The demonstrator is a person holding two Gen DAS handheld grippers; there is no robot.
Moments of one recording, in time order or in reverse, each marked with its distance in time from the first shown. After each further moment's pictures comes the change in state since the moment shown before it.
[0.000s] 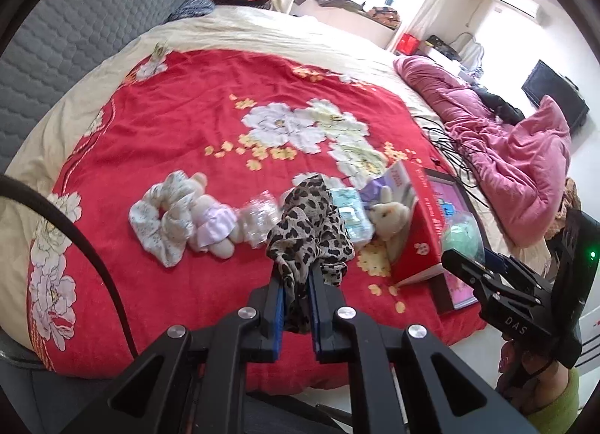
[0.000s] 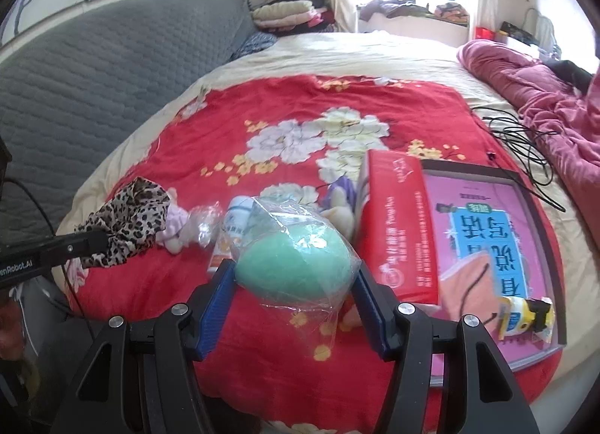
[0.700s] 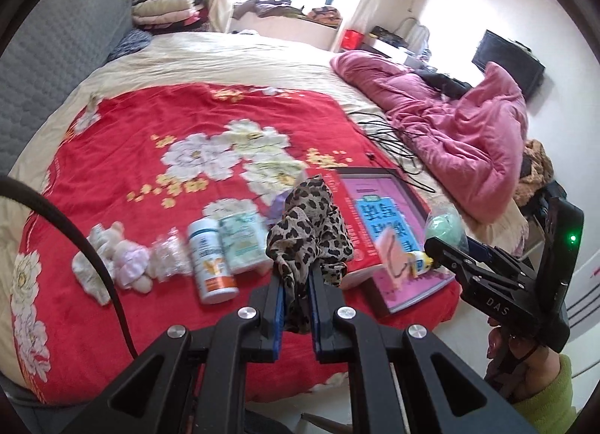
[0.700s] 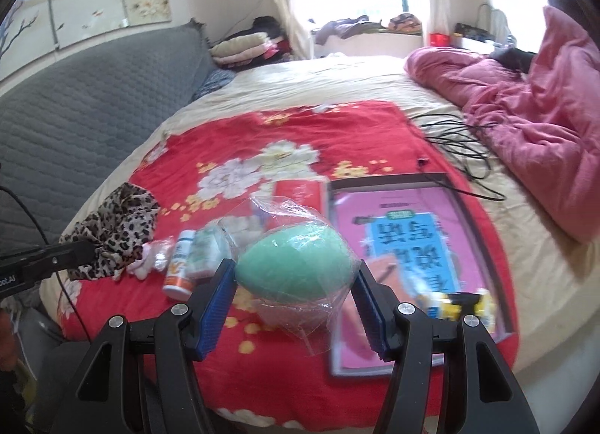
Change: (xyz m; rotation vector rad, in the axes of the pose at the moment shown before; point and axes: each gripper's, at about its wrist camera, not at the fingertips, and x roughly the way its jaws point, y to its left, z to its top) left arm -0.011 -0.109 0.008 0.182 -0.037 -0.103; right arm -0.071 -0.083 -0.010 0.118 -0.117 -0.099
